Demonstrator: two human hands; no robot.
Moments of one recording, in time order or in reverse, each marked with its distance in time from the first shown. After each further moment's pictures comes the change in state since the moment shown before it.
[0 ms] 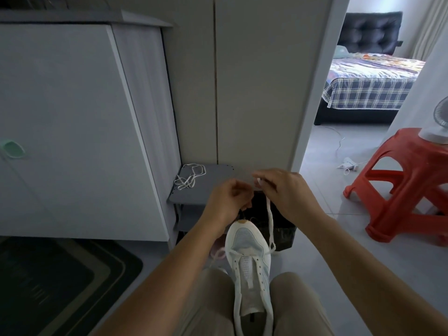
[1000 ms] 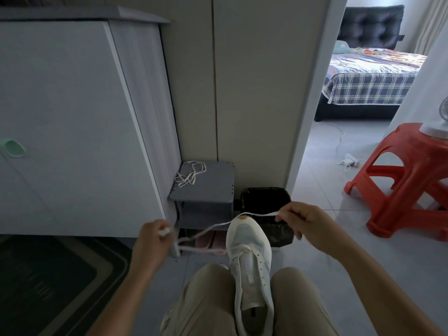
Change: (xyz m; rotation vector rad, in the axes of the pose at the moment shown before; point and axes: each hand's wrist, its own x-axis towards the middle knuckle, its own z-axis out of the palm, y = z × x) left_hand -0.063 -0.084 -0.095 0.568 0.360 -0.240; right_hand -0.059 0.042 -0.002 0.343 -0.323 0.297
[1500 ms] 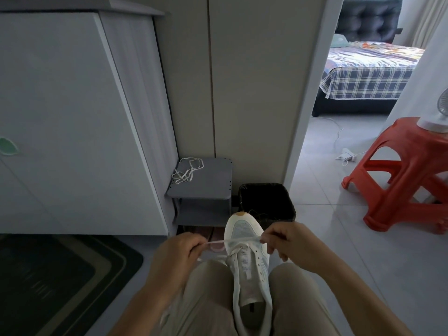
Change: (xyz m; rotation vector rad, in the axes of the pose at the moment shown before) left_hand -0.035 0.016 0.019 0.184 -0.124 0.516; right_hand -0.013 -0.005 0.034 -0.063 -0.193 0.099
